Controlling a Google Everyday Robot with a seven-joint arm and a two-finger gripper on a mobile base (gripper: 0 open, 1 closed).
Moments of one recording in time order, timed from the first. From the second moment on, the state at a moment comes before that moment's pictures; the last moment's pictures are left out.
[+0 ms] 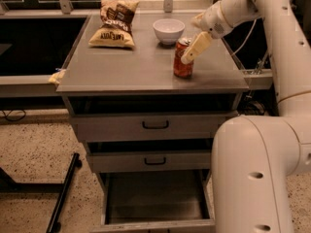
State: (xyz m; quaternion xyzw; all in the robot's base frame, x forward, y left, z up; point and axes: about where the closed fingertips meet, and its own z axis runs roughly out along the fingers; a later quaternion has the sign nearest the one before) arm 0.765 -0.130 0.913 -0.59 0.70 0.15 0.38
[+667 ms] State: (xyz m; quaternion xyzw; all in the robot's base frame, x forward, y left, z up) arm 0.773 -0.085 0.881 -0.59 0.70 0.21 0.35
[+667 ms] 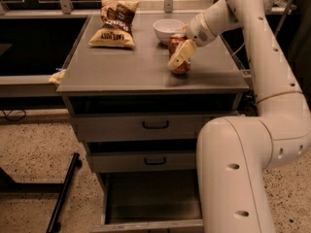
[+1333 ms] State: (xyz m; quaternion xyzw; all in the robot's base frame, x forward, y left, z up) arm 0.763 -0.065 0.877 -0.60 0.69 0.23 0.33
